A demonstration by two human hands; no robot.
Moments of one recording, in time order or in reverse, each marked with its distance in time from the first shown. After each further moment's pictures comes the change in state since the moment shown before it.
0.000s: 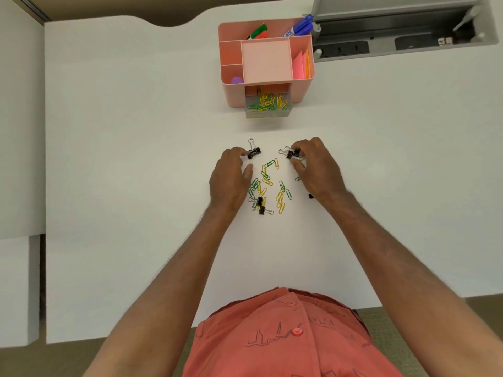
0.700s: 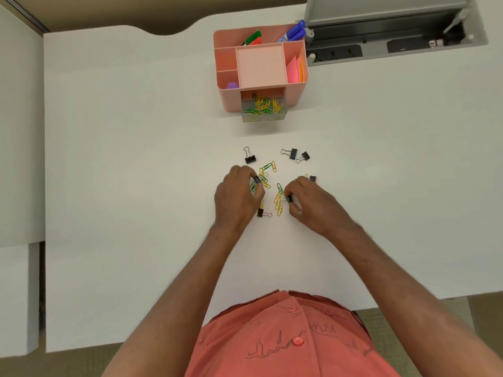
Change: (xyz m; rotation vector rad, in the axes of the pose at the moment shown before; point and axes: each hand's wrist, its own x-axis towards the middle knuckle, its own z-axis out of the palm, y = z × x) left_hand -0.031 0.014 0.007 0.158 0.000 0.080; right_hand -0.065 0.005 0.002 -0.163 -0.242 -0.178
